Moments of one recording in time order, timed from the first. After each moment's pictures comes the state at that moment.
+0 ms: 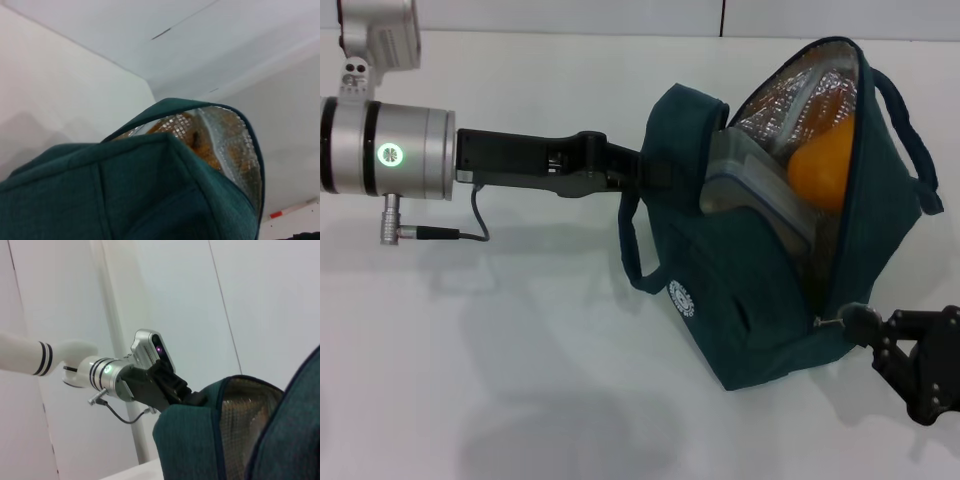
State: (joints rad) left arm -0.68 -2.06 0.70 0.68 2.01 1.72 -2.34; right arm 0.24 2.01 -1.30 -0.28 -1.15 -1.65 0.77
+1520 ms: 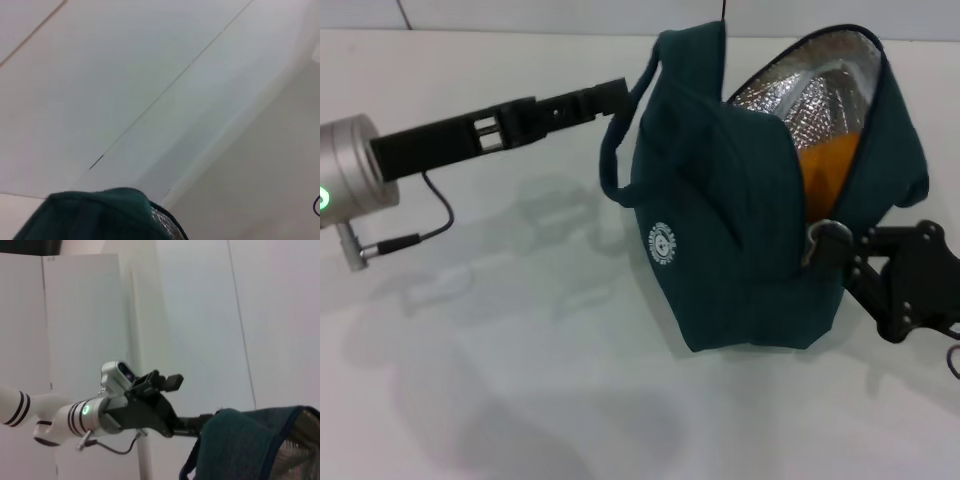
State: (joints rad) left arm -0.49 -2.08 0.70 0.67 1.65 1.75 -1.92; right arm 0.38 2.02 -1.30 -0.28 -1.08 -1.66 0.74
